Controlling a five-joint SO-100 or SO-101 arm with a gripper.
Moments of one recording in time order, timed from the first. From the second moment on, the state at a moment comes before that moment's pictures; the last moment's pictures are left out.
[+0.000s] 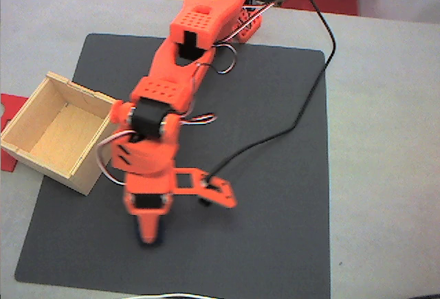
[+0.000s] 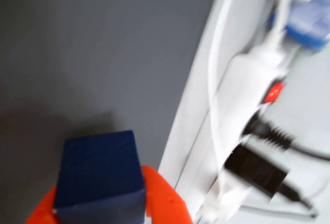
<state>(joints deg) 7.3 21.5 0.4 83.8 -23.7</state>
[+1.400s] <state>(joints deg) 37.4 77.4 22.2 103.3 -27.9</state>
